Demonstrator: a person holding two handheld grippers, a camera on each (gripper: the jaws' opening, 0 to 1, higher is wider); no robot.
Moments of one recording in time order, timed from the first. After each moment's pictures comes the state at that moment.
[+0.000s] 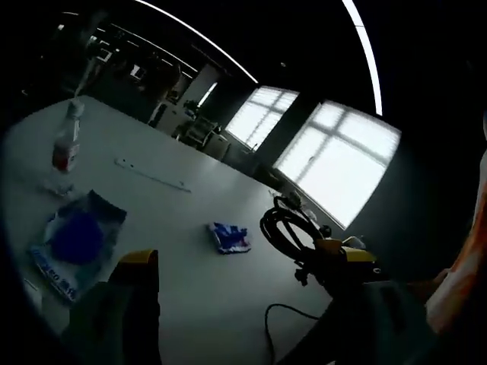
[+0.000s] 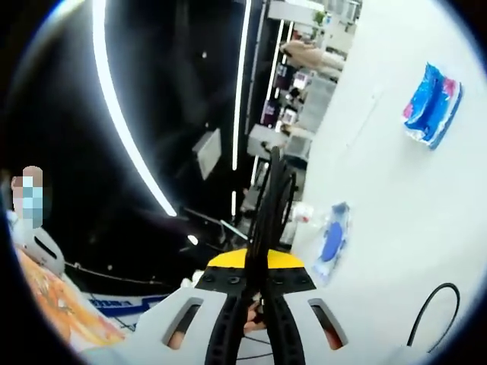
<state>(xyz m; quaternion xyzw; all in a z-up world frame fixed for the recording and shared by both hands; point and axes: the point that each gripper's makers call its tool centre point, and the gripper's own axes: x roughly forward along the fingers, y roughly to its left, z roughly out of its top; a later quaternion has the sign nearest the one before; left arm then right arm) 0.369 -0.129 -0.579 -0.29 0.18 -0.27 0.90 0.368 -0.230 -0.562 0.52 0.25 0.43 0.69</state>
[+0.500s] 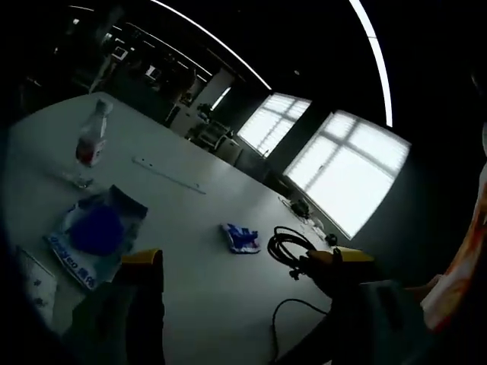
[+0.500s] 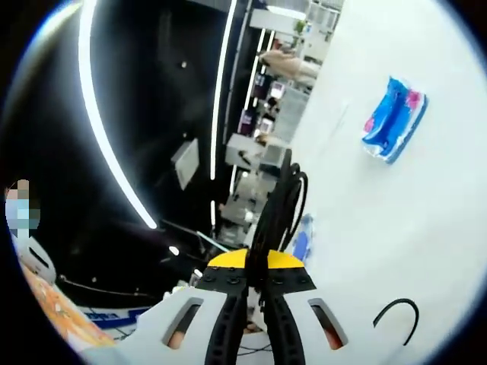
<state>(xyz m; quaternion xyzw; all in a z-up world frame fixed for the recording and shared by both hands) 0.357 -0.098 -0.585 -0.30 0.18 -0.24 0.90 0.391 -0.274 -0.602 0.52 0.27 0.37 0.72</state>
